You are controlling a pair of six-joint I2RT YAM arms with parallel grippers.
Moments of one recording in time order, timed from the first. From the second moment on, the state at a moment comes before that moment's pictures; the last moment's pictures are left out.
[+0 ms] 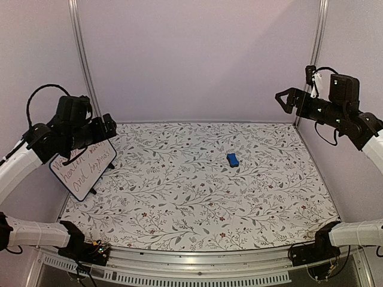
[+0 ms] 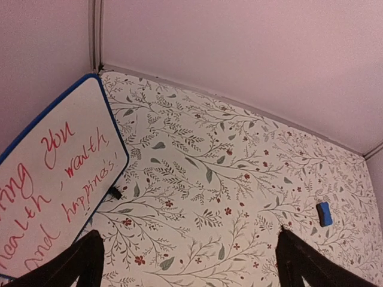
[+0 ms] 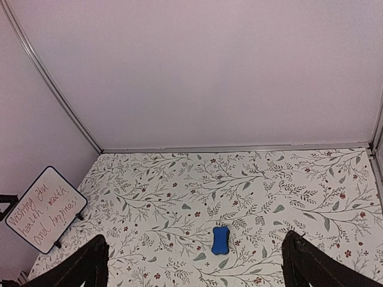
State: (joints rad) left arm -0.54 1.00 1.12 -0.67 -0.44 -0.59; right arm 0.37 1.06 1.26 -0.44 -0.06 0.34
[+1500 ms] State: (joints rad) left arm -0.46 1.73 1.14 -0.86 -0.74 -1.47; right arm 0.35 1.18 1.21 -0.51 -0.09 0.34
